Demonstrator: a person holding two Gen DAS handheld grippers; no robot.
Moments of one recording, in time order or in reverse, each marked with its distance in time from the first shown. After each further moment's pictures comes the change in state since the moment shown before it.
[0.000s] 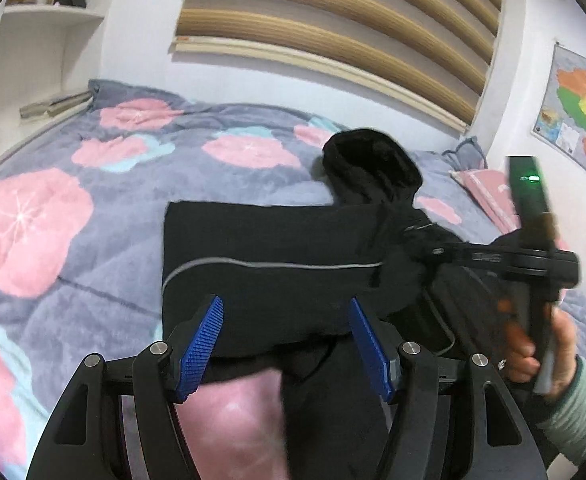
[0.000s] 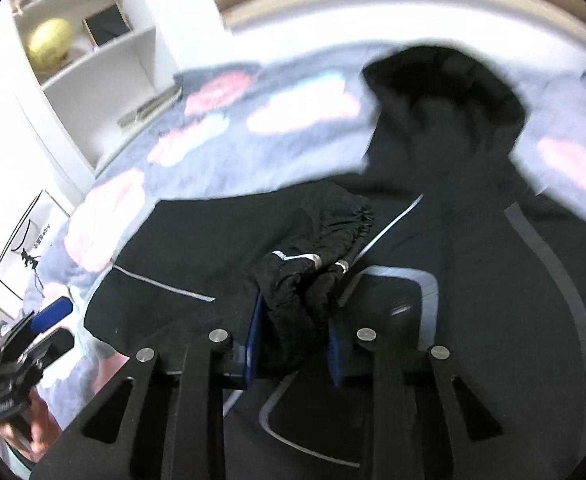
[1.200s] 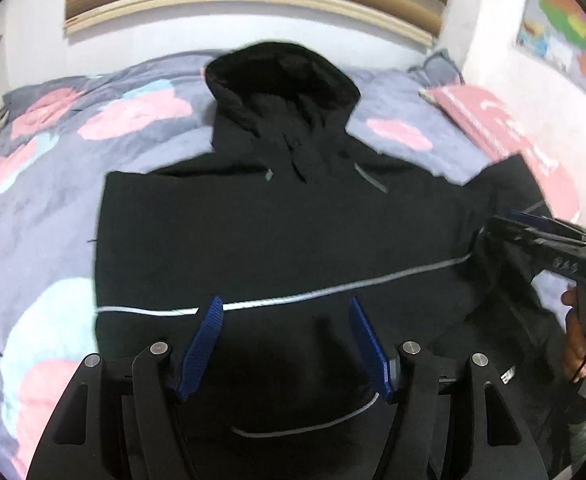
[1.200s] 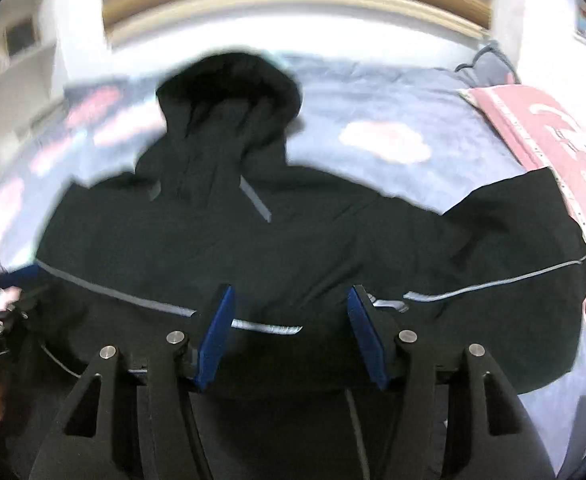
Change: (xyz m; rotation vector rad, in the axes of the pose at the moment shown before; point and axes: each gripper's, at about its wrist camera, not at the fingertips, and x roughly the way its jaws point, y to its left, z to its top) left arm 0.149 -0.165 -0.005 0.179 0.263 -0.015; right arm -0.069 -0.173 -0.062 0.039 0.030 -0.408
